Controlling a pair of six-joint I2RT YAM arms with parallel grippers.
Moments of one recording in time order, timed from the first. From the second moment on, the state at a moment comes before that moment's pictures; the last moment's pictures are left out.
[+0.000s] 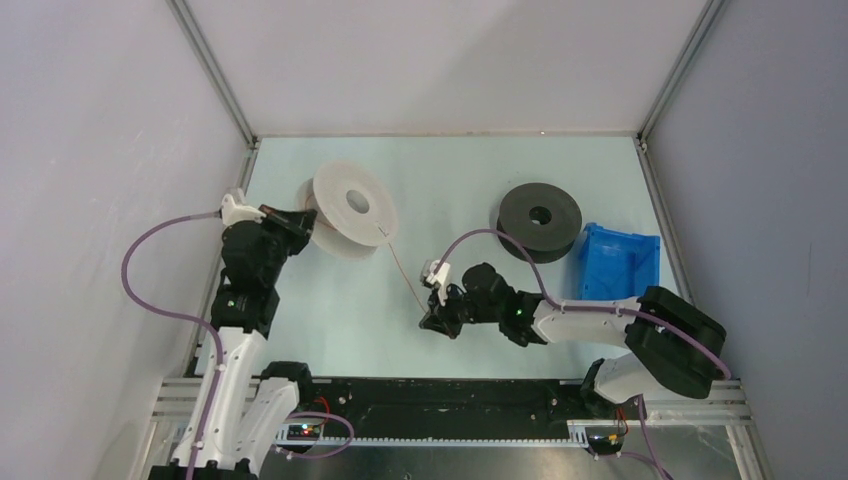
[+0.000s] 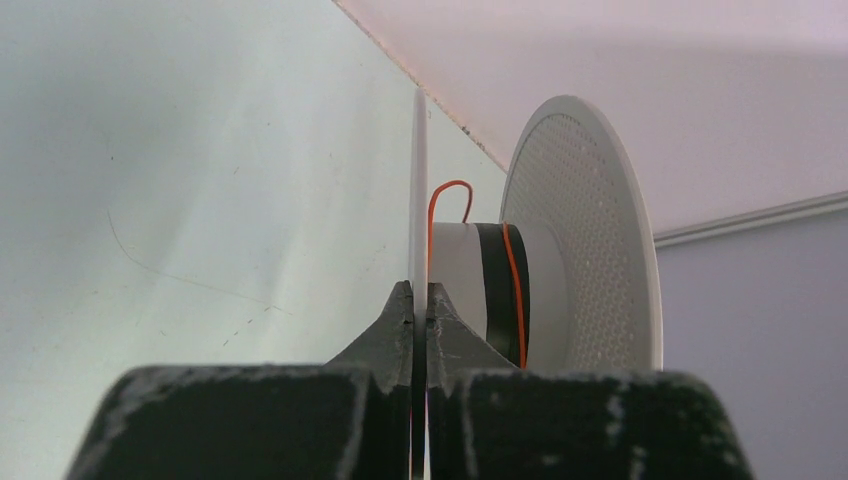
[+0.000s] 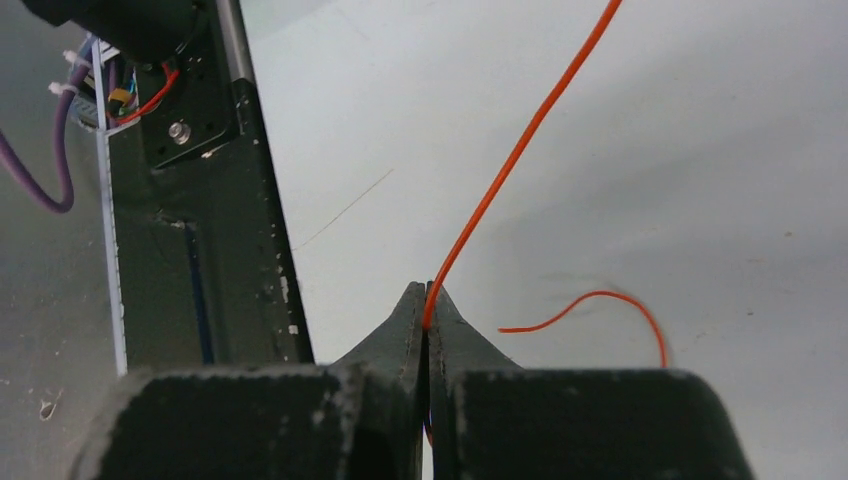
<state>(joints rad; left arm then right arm) -0.04 0.69 0.72 -0.22 0.03 -0.86 0.99 1.44 0.60 0.38 -0.37 0.12</state>
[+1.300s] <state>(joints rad) -0.39 0.81 0.76 -0.25 -0.16 -0.31 1.15 1.38 1.16 -0.23 -0.26 -0.04</state>
